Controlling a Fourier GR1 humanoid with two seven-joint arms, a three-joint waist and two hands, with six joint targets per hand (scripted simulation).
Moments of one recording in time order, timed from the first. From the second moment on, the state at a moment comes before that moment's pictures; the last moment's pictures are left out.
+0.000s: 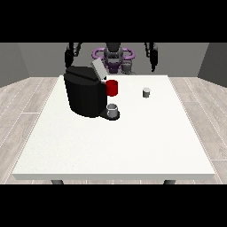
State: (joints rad) left arm -0.02 0.11 0.00 -1.56 -0.01 -0.01 -0.03; right arm -0.01 -0.13 -0.02 -1.56 -0.04 -0.01 0.03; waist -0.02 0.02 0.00
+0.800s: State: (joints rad) left arm -0.16 0.41 0.01 -1.43 -0.22 -0.20 -0.07; right arm -0.08 -0.09 0.02 -1.56 0.13 -0.14 -0.01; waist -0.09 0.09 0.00
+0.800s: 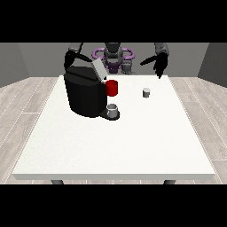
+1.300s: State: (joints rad) left arm -0.30 0.48 0.02 -1.16 -0.35 -0.21 -0.13; right arm -0.12 -0.04 0.06 -1.57 0.16 -0.16 -0.01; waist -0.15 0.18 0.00
